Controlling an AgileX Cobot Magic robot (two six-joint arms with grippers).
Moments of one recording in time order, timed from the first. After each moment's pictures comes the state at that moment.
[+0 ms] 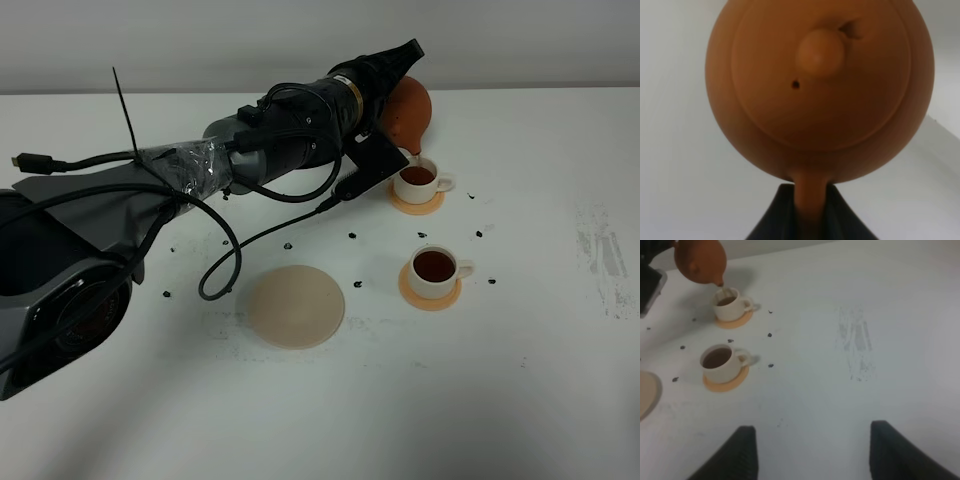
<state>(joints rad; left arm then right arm) -0.64 2.38 -1.90 1.14 0.16 1.12 -0.16 -0.01 -0.50 0.19 1.08 -0.09</state>
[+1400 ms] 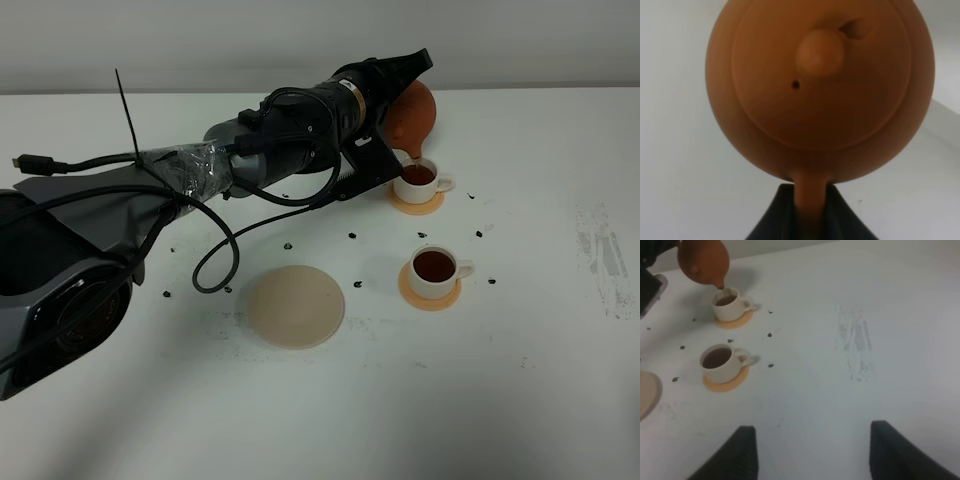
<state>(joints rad) -0.64 2.38 -1.88 1.25 0.11 1.11 -0.16 -0.01 -0.50 0.19 1.08 -0.09</state>
